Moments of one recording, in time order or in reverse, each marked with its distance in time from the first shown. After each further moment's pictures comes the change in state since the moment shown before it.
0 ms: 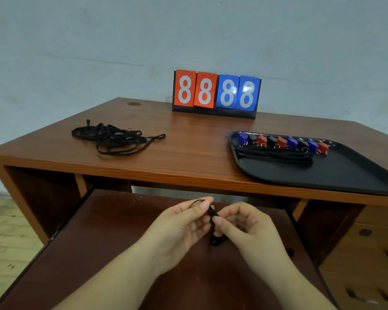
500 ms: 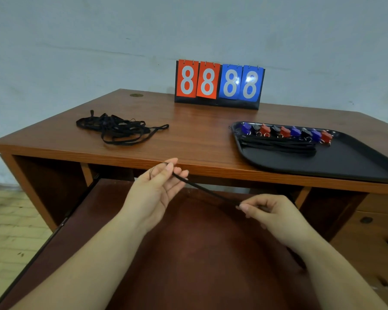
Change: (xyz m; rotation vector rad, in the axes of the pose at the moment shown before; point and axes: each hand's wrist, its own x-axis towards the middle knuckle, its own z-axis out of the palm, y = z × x) left_hand 0.010 0.034 -0.026 -0.045 0.189 0.324; right_hand 0.017 0.017 -0.042 -0.292 -0.064 0.134
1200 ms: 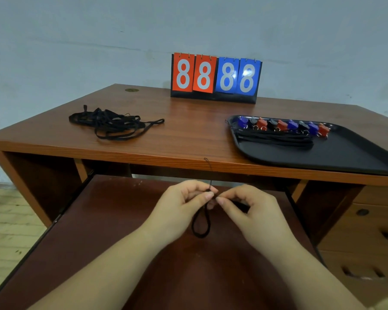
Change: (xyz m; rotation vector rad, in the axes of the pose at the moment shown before) left_hand -0.023 -0.033 0.014 0.797 -0.318 0.164; right_hand -0.013 -0.012 0.030 -0.203 0.175 -0.366
